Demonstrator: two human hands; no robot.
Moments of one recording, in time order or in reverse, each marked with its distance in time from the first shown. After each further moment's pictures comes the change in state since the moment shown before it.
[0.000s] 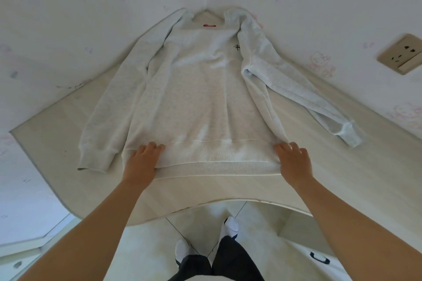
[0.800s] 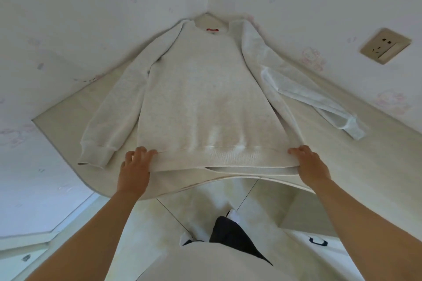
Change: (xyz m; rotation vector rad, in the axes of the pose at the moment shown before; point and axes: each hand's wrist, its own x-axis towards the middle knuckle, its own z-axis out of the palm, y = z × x) left_hand -0.089 -0.018 0.002 -0.064 0.114 -0.099; right_hand -0.080 0.028 0.016 0.386 -0.099 0.180
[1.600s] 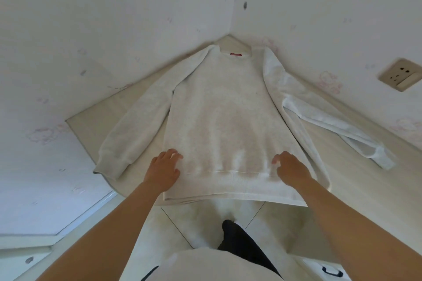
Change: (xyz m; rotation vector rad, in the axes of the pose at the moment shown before) left_hand 0.017 0.003 -0.028 -0.145 -0.176 0.106; right_hand 0.006 -0.116 -0.020 0.032 -0.089 -0.100
